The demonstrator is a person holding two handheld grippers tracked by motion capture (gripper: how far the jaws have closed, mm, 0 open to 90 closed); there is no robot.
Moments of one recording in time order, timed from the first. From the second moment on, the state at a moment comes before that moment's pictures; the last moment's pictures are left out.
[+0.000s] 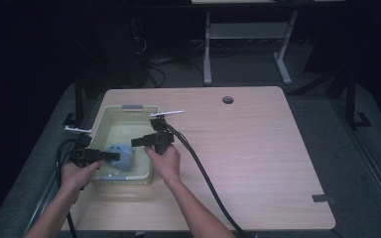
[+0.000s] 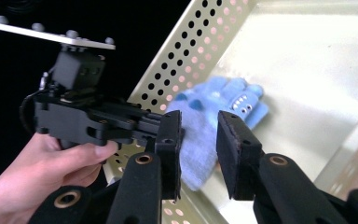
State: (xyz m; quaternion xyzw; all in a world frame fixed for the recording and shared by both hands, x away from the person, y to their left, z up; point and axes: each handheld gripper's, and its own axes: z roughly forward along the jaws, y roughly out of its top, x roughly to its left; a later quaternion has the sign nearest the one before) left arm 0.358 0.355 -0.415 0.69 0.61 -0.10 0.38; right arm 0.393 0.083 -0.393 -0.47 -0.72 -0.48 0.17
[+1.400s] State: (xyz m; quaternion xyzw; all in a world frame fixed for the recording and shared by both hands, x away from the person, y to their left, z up) left arm 0.370 0.352 -0.383 0.69 0.63 -0.05 0.35; right arm 0.375 0.006 -0.375 -0.47 -0.70 -0.53 0.15
